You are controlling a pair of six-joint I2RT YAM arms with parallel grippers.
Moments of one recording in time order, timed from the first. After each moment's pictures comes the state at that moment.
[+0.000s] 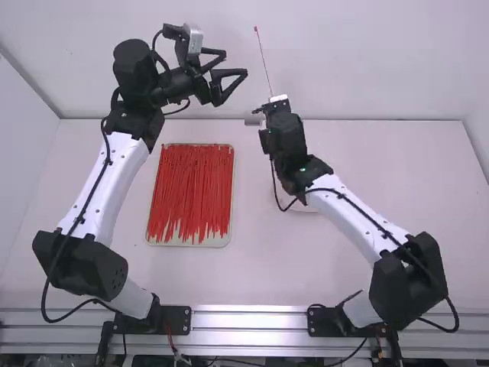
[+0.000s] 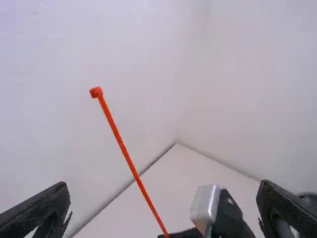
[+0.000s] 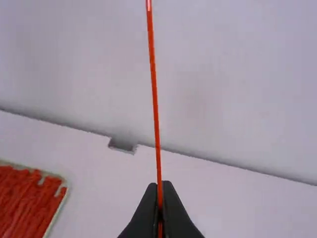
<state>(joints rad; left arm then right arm) -0.13 1.63 1.68 0.03 0.88 -0.24 0.57 1.58 1.22 -0.04 0.50 -0.06</state>
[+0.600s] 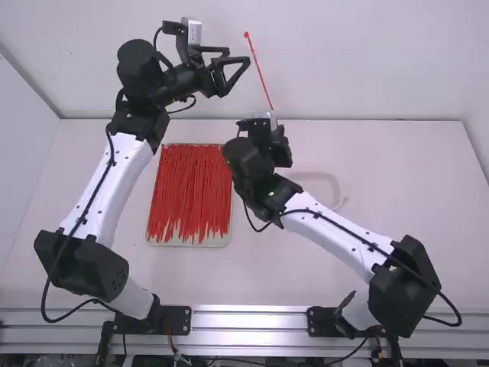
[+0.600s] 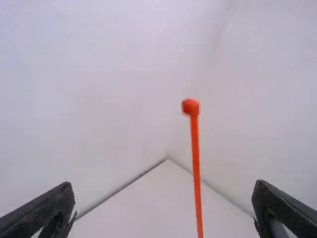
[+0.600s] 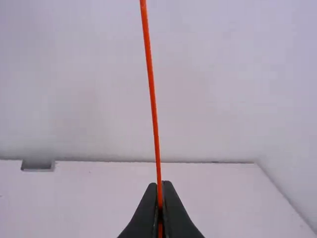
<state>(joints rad) -0.17 1.63 1.68 0.10 0.79 -0.44 0.84 1.58 1.22 0.00 1.20 -0.06</state>
